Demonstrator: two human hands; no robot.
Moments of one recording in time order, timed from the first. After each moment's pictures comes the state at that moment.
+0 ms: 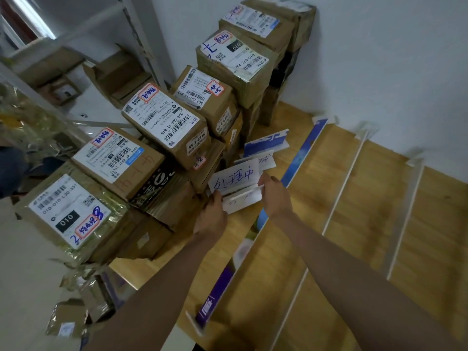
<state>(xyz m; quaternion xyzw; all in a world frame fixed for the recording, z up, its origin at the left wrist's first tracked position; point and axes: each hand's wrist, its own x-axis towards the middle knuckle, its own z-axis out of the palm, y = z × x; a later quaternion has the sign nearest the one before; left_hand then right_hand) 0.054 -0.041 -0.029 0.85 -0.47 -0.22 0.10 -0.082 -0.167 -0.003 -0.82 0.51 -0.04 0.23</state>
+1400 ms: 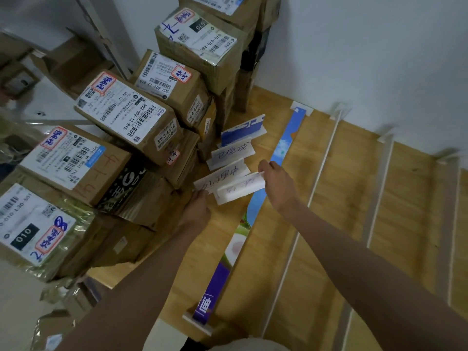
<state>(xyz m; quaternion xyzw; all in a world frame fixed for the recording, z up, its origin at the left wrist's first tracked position) 0.059 -0.051 -0.057 0.81 -0.48 -0.30 0.10 -0.132 -0.178 0.015 -0.85 0.50 -0.02 0.16</state>
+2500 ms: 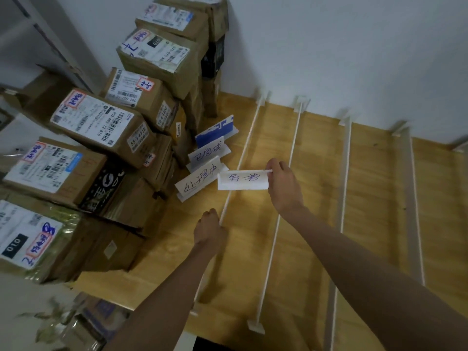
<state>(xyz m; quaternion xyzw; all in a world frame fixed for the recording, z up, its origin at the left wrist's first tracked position) -0.031 -0.022 -0.045 0.81 -0.50 -0.30 0.04 -0.202 -0.131 0.046 -0.76 0.62 -0.12 0.17</state>
